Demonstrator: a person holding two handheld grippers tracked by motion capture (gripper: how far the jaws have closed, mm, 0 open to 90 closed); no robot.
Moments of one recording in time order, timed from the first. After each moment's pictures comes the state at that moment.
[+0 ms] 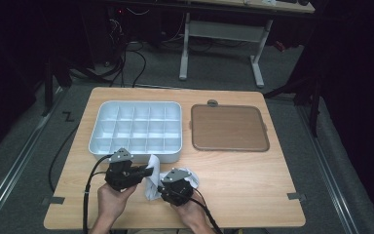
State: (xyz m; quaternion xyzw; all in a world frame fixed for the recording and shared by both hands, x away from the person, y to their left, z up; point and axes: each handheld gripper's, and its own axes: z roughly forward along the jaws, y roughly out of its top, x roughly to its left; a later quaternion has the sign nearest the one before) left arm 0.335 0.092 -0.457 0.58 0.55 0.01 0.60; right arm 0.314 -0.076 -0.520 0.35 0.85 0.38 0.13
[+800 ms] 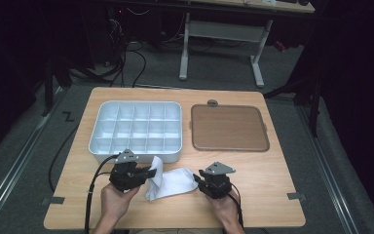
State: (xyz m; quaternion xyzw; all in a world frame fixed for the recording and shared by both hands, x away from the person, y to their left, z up) left arm 0.335 0.080 -0.463 0.59 0.55 0.01 0.59; right arm 0.316 -0.175 -0.507 0.43 0.80 0.37 0.19
